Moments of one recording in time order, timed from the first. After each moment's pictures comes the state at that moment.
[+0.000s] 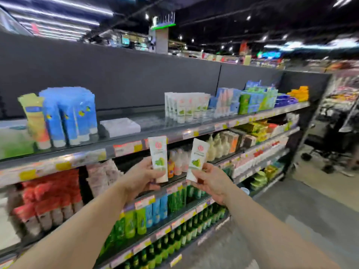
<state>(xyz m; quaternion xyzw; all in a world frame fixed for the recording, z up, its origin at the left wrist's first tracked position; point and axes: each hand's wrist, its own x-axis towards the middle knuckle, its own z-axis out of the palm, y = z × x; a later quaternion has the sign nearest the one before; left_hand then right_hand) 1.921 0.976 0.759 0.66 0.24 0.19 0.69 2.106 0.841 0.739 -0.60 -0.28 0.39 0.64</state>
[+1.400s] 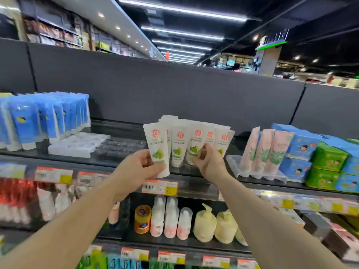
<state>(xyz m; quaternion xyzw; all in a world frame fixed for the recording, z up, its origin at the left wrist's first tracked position) 2.214 1.040 0.818 0.64 0.46 0.44 0.44 2.435 1.091 0.817 -0.63 -0.63 0.20 0.40</state>
